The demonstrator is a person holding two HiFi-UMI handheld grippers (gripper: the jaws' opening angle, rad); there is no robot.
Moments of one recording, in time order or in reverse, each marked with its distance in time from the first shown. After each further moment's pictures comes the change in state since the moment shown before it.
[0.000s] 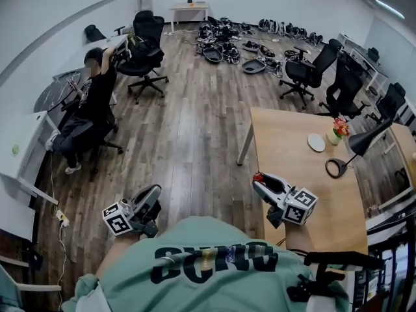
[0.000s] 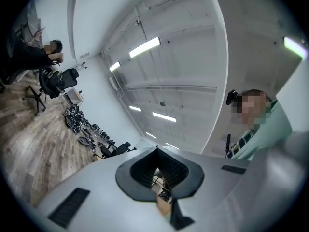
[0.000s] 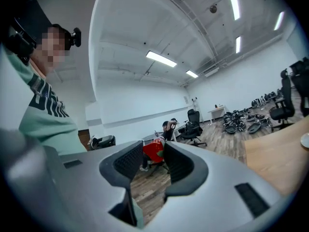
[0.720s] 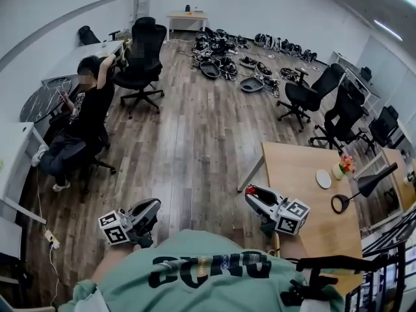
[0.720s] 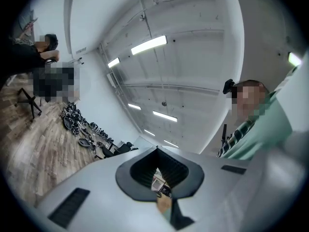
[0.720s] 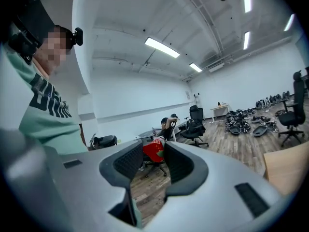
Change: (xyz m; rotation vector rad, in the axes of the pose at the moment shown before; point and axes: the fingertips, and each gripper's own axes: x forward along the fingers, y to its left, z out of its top) left arm 0.003 0.174 0.130 -0.010 0.058 -0.056; right arm 0.223 -0.051 0.039 -0.035 0.069 -0.008
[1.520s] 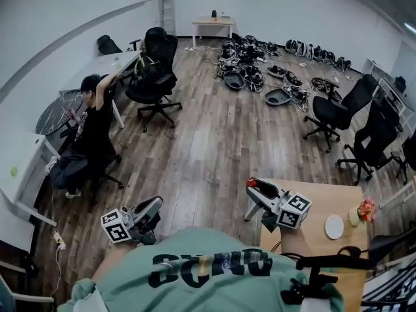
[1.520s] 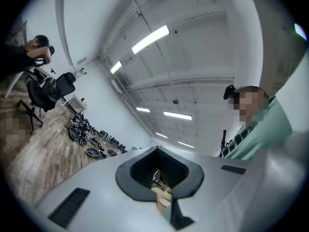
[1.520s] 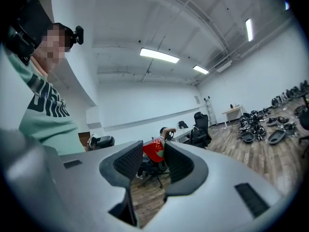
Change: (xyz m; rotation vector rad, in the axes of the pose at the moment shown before) left arm 0.258 0.119 0.024 0.089 -0.035 0.141; right arm 0.043 -0.307 0.083 0.004 -0.080 0.187
